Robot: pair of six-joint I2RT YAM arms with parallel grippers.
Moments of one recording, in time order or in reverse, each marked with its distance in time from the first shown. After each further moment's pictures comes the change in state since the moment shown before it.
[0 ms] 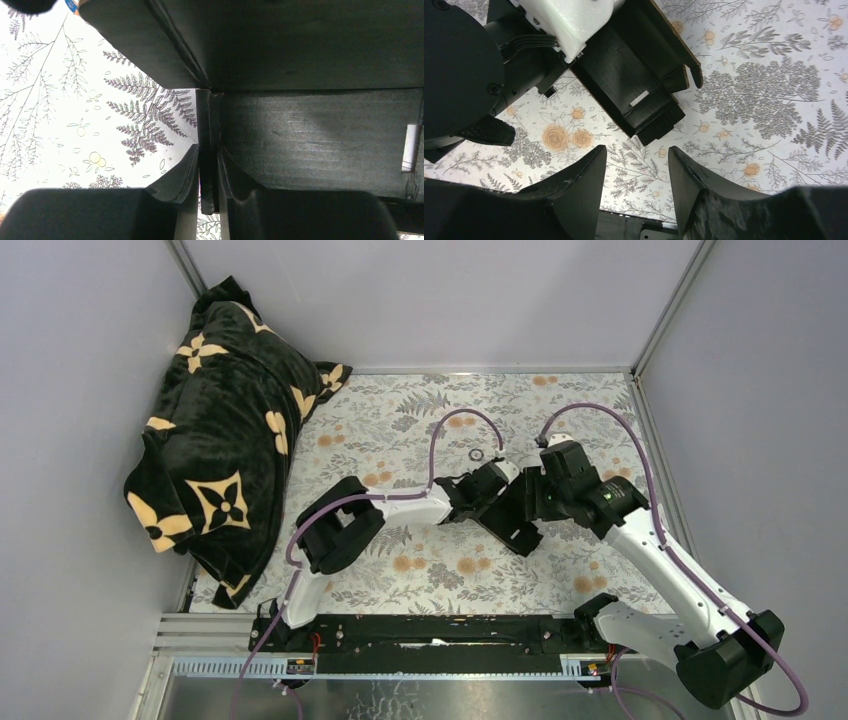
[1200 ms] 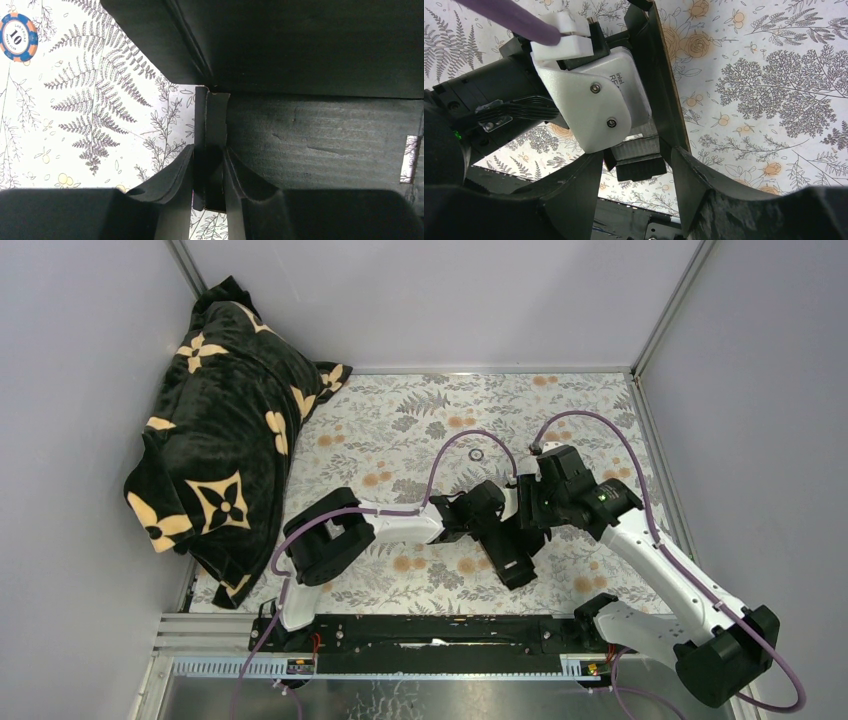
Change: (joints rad) left arm -0.084 -0.105 -0.185 0.173 0.140 0.217; right arm 0.000 0.010 -0.050 0.019 -0.098 0.002
